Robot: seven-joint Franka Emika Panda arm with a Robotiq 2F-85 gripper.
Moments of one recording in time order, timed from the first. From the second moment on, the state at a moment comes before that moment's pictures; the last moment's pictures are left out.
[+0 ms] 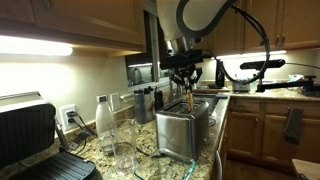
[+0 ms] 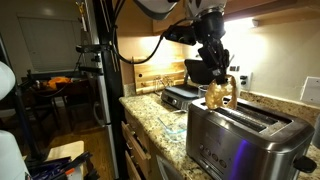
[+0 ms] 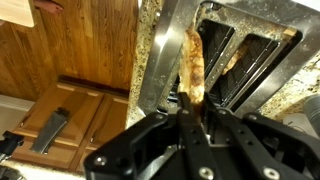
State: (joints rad) arm -0.07 -0.11 -0.01 -2.12 -0.47 2.02 1.44
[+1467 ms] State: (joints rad) arm -0.08 -0.06 -0.05 -2.12 -0.40 2.11 1.39
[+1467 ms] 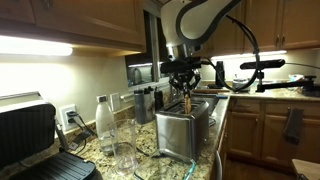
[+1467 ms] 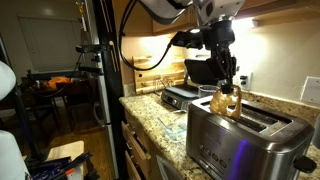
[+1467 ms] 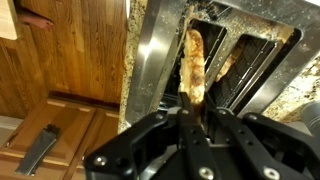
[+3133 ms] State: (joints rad) arm -0.08 -0.06 -0.06 -2.12 -0.39 2.11 1.36
